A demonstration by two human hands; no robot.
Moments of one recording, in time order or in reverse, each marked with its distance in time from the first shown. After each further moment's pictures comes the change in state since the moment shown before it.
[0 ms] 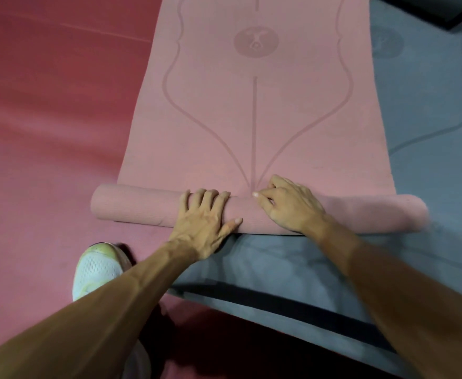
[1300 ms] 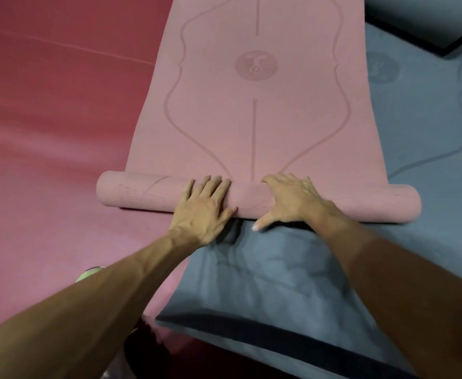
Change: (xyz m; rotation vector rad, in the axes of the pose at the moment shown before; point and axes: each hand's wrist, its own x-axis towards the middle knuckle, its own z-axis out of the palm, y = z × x) left_hand 0.054 -0.011 -0.035 0.010 -0.009 -0.046; right_hand 0.054 0.020 -0.032 -0.166 -0.141 0.059
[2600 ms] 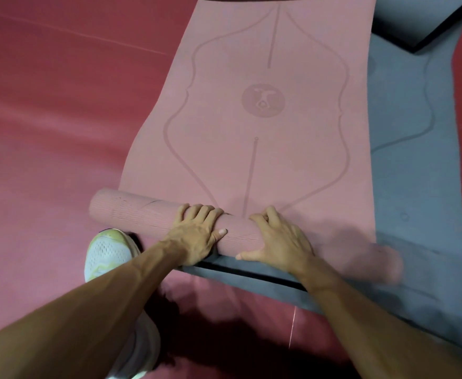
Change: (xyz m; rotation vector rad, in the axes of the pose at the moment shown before) left_hand -0.105 -0.002 0.031 -0.064 -0.121 0.127; right_hand -0.130 -0.068 0.076 0.089 0.102 0.027
